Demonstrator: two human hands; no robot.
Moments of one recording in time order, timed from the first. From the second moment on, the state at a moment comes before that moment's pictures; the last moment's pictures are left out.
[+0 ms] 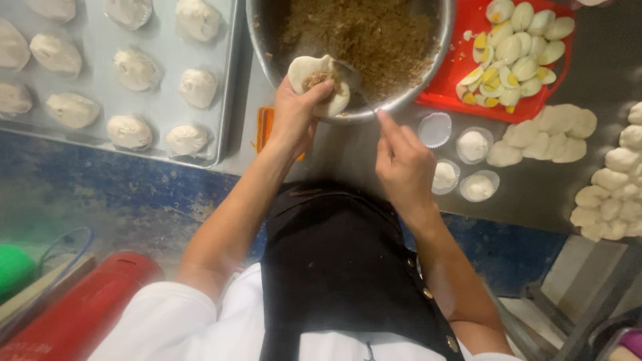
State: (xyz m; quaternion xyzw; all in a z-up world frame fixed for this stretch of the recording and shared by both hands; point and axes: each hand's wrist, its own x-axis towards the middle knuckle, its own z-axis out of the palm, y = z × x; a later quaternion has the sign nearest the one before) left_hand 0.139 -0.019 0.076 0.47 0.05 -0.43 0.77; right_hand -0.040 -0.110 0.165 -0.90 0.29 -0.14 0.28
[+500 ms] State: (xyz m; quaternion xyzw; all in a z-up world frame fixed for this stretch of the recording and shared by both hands) left_hand 0.147 -0.005 0.097 0.44 0.03 -0.50 0.75; right_hand -0.042 -0.160 0.095 -0.87 0.34 -0.12 0.32
